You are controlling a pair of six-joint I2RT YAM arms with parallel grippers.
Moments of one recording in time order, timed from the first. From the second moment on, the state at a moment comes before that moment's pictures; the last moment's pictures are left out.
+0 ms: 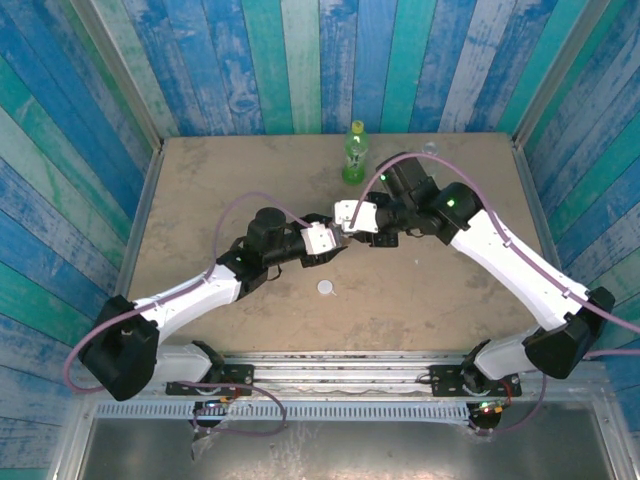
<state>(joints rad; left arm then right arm) -0.67 1.26 0.68 0.29 0.40 0.63 0.72 1.43 1.50 -0.95 -0.25 -0.93</state>
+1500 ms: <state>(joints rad) -0.67 1.22 0.64 0.35 0.42 0.61 0.73 1.20 1.30 -0.75 -0.30 -0.60</state>
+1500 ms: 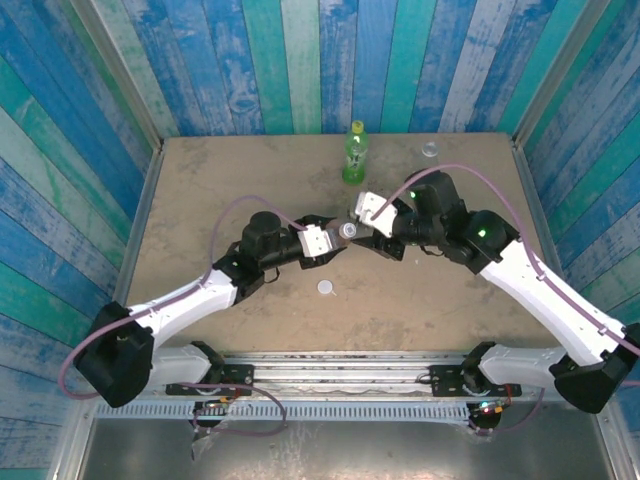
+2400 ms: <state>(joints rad) -0.67 1.18 0.64 0.28 0.47 0.61 0.75 1.35 1.39 -0.86 -0.28 -0.87</state>
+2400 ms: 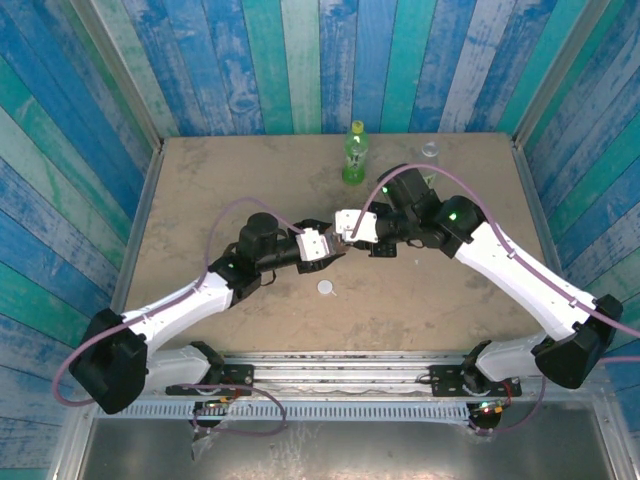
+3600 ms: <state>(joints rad) -0.66 1.17 0.54 0.52 0.53 0.37 0.74 1.01 1.14 -0.53 -0.26 0.00</state>
